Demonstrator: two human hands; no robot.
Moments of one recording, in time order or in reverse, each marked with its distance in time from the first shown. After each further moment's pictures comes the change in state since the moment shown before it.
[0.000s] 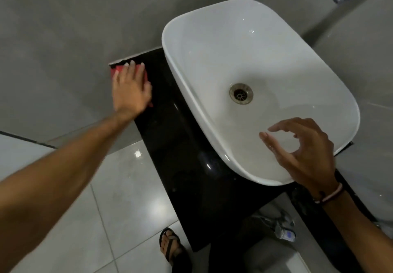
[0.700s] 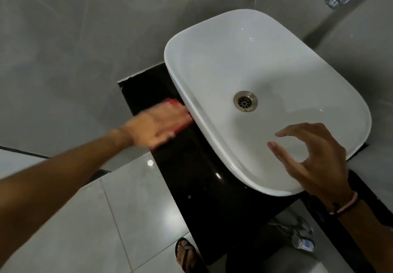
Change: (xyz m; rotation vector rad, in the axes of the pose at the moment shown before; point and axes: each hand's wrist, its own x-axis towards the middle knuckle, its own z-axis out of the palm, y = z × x) left_hand -0.020 -0.011 -0.001 0.035 -0.203 0.947; right_hand -0.001 0.004 0.000 0.033 0.071 -0.096
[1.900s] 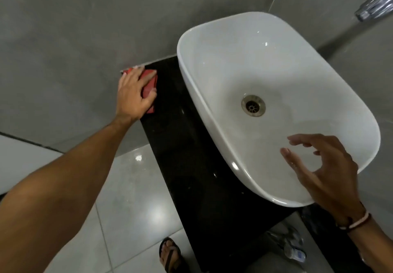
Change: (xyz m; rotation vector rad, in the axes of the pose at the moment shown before) left_hand -0.002 -0.055 0.004 -0.218 0.387 -0.820; right_hand 0.002 -0.009 -0.003 0.012 -0.057 0.138
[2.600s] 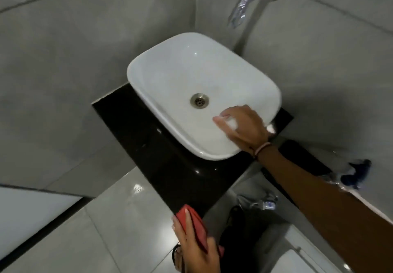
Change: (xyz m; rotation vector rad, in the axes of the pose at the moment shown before) left_hand -0.398 0.285 0.006 -0.655 -0.159 -0.629; right_hand -0.003 -0.004 -0.012 0.006 -0.046 0.088
